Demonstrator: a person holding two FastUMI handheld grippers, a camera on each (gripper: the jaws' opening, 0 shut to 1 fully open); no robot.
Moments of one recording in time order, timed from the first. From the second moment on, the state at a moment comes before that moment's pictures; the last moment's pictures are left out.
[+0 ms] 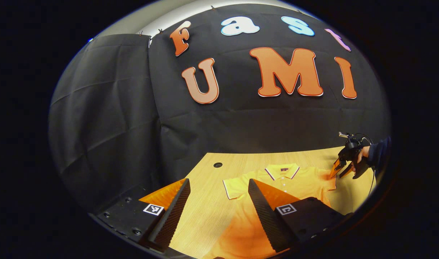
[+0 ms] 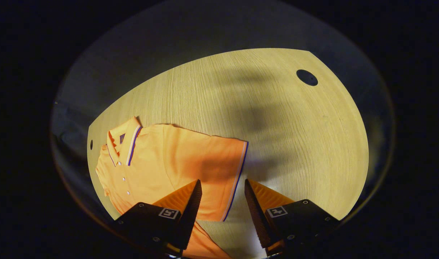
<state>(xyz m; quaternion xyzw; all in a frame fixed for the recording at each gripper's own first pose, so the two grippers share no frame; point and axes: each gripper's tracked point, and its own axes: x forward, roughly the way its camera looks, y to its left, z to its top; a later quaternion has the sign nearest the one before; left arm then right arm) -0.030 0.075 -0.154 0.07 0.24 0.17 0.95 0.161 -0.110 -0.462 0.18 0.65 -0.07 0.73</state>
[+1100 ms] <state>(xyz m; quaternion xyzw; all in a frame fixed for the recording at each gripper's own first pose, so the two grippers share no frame) -0.015 0.082 -0.187 0.05 0.28 0.18 0.94 0.171 -0.098 -0.452 0.20 0.65 -0.06 0.73</state>
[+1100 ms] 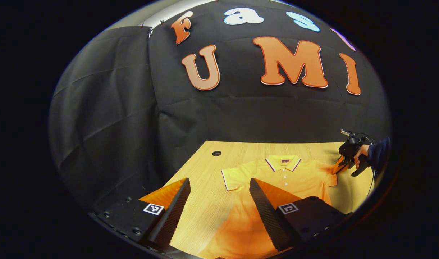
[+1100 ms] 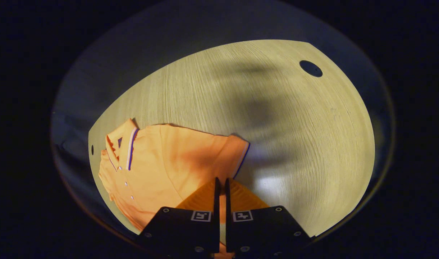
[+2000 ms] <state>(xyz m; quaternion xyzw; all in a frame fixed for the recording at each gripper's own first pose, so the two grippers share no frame) -0.031 0.093 -0.189 0.05 0.27 0.20 0.94 0.204 0.060 -0.378 0.24 0.62 0.08 0.74</state>
